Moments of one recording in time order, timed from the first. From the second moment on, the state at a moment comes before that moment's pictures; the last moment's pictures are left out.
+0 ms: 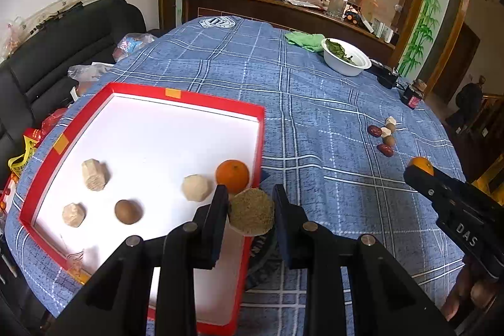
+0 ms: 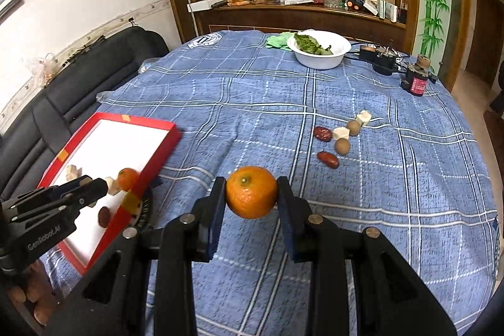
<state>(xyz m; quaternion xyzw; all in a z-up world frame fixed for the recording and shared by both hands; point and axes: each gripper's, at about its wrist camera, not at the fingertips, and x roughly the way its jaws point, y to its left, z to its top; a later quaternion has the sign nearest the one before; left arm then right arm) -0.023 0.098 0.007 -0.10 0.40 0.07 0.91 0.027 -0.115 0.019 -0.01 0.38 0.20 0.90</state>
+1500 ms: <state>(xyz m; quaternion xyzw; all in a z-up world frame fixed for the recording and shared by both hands) -0.044 0.197 -0.004 -0.16 0.41 0.15 0.89 -0.010 0.005 0.030 -0.04 0.36 0.33 0.87</state>
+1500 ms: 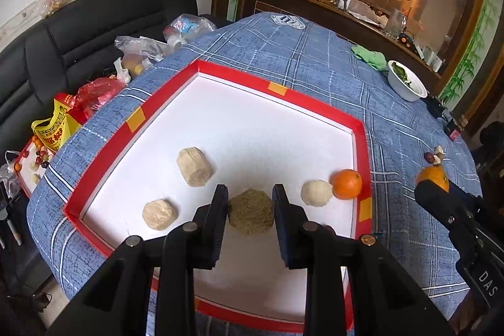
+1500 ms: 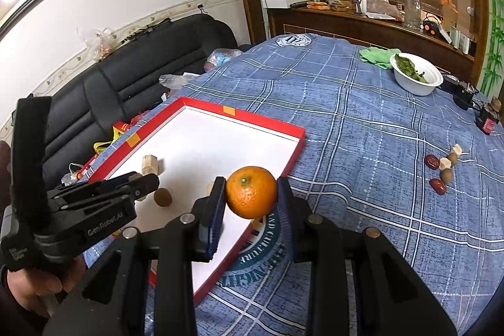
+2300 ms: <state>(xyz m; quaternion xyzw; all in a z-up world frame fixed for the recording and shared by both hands) -0.032 0.225 -0.005 -0.16 0.41 0.17 0.88 0.002 0.042 0.027 -0.05 0.36 0.34 0.87</state>
